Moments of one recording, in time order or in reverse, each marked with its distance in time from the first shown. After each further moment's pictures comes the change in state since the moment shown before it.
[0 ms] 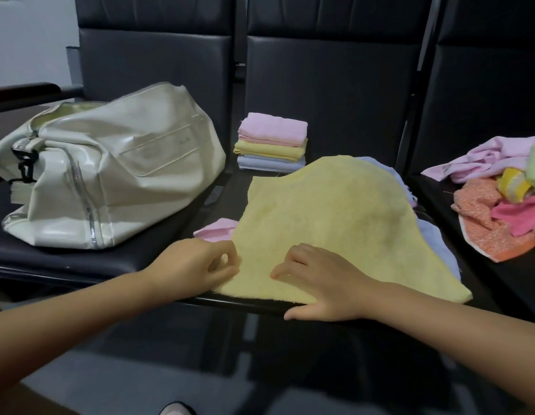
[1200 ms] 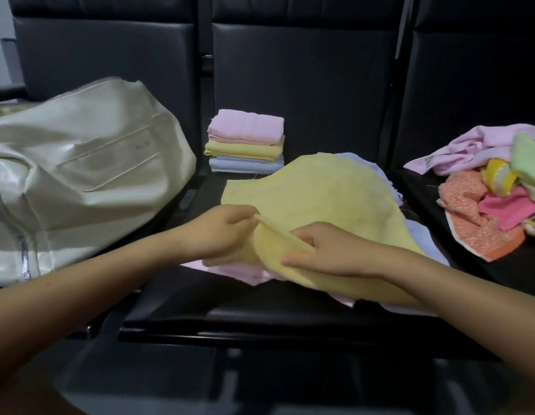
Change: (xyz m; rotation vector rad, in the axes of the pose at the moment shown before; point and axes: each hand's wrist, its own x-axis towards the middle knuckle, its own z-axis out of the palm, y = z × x) left_hand 0.108 0.034 -0.013 -0.555 -0.145 0.014; right_hand 0.022 0.046 -0.049 0.479 -0.096 0.429
